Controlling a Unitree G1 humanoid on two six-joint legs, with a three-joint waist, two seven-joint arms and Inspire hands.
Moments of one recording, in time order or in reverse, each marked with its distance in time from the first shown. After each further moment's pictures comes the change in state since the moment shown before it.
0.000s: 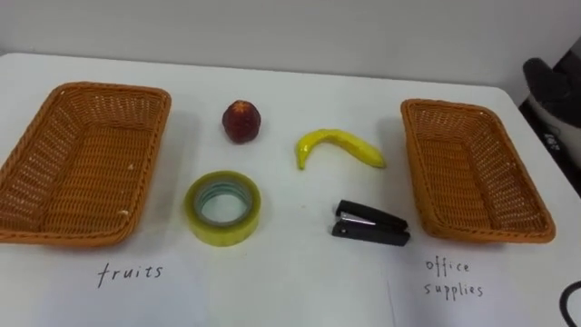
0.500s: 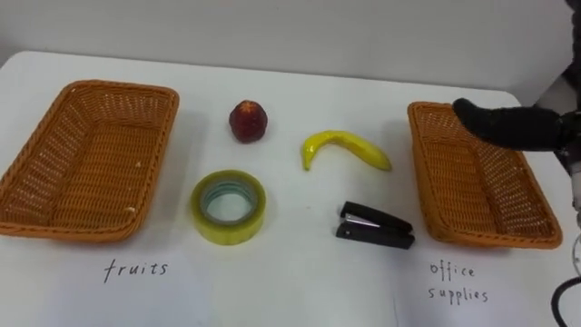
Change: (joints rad) left arm -0.007 0.000 -0.001 0.030 0.000 0.013 -0.053; right arm -0.007 -0.007 0.089 0.007 -0.158 0.065 0.247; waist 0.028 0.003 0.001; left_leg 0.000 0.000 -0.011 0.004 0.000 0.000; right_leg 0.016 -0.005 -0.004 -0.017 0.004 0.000
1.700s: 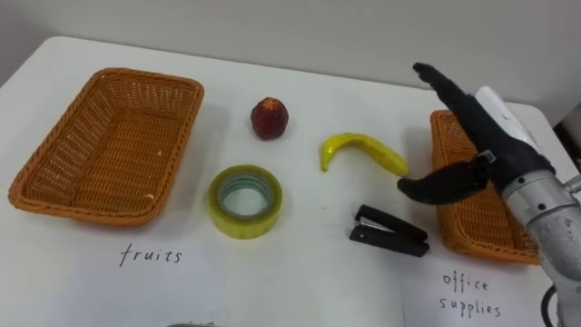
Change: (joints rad) left arm -0.046 0.022 -0.021 -0.028 0.030 -0.011 -0.045; right arm -0.019 -0.001 0.112 0.081 -0.150 0.042 0.419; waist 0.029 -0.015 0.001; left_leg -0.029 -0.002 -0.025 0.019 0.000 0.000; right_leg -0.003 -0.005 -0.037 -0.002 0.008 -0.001
